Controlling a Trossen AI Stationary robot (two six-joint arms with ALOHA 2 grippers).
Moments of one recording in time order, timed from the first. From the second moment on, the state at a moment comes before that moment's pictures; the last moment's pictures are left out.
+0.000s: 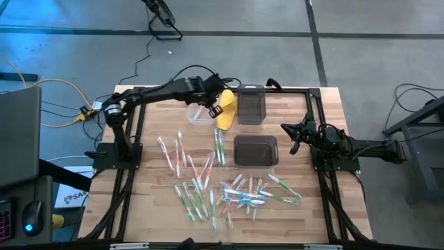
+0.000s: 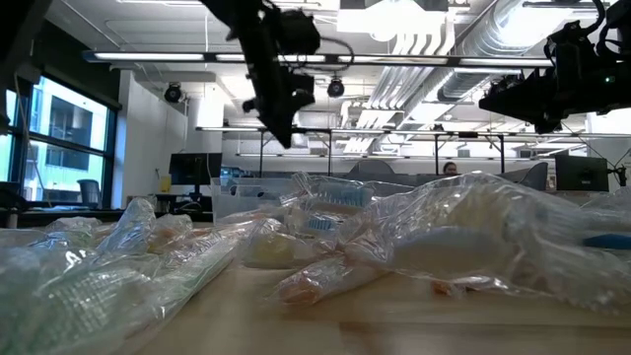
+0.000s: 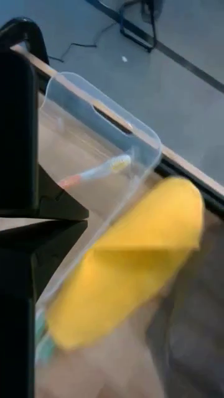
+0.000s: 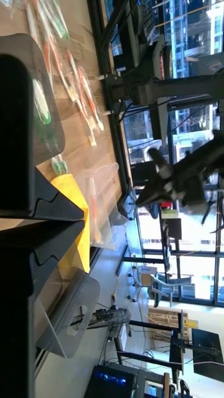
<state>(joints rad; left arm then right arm) 0.41 1.78 1.59 -0.82 -0.33 -0.09 -0.07 0.07 0.01 0.08 0.39 0.05</state>
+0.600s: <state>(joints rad) 0.22 1.41 1.26 -0.67 -0.35 -0.20 -0.07 0.07 0.01 0.08 0.39 0.03</state>
